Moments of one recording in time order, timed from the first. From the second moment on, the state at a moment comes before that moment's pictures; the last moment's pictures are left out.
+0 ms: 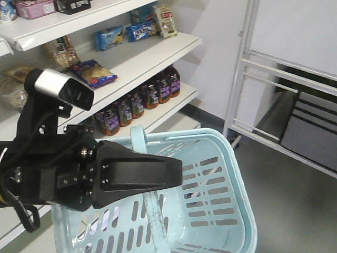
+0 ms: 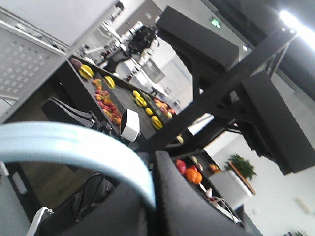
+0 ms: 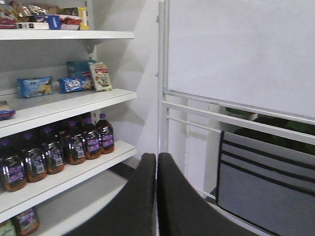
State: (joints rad) left arm -0.45 1.23 -0.80 1.32 -1.18 -2.08; right arm 0.00 -0.01 0.03 -0.11 0.04 0.09
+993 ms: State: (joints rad) left arm -0.45 1.23 -0.80 1.32 -1.18 -2.08; right arm 0.00 -0.01 0.03 -0.11 0.04 0.09
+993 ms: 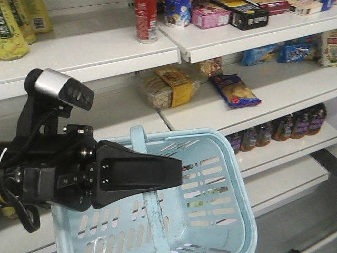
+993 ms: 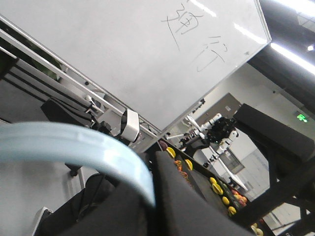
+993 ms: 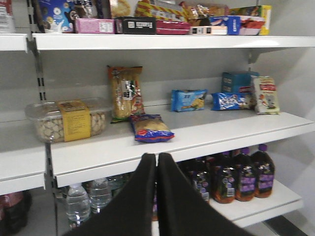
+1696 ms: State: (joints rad) left arm -0.45 1.23 -0.80 1.32 -1.18 -2.08; right arm 0.00 -0.01 0.03 -0.11 0.04 0.09
